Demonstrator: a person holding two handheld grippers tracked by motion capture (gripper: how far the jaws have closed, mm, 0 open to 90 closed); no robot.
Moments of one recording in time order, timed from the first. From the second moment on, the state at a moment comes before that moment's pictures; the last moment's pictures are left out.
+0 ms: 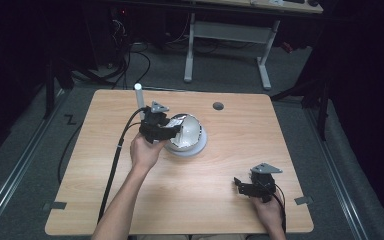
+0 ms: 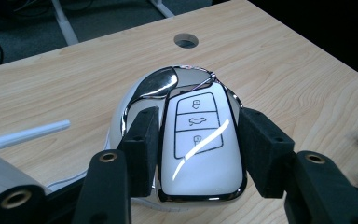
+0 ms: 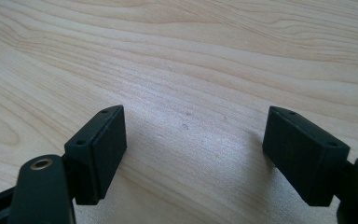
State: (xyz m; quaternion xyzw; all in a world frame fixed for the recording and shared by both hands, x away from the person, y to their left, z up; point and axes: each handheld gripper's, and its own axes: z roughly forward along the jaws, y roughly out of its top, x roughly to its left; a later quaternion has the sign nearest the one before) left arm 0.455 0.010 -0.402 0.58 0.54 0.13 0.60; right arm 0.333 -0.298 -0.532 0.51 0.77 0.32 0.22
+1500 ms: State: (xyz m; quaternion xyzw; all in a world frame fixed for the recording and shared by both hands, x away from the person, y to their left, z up) left arm 0.480 -0.029 -0.452 0.60 0.54 0.15 0.57; right arm 0.333 -0.298 -0.532 0.51 0.77 0.32 0.22
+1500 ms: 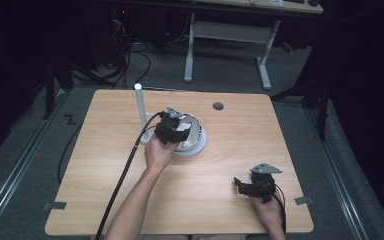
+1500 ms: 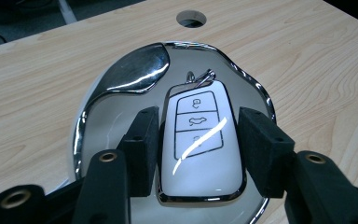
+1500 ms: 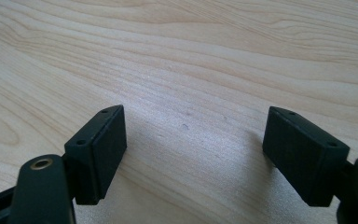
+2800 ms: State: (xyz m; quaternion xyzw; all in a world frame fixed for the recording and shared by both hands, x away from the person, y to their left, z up) left arm 0.472 -0.056 -0.438 0.39 0.76 0.10 0.52; right arm 0.333 -0.298 -0.532 0.51 0.77 0.32 0.22
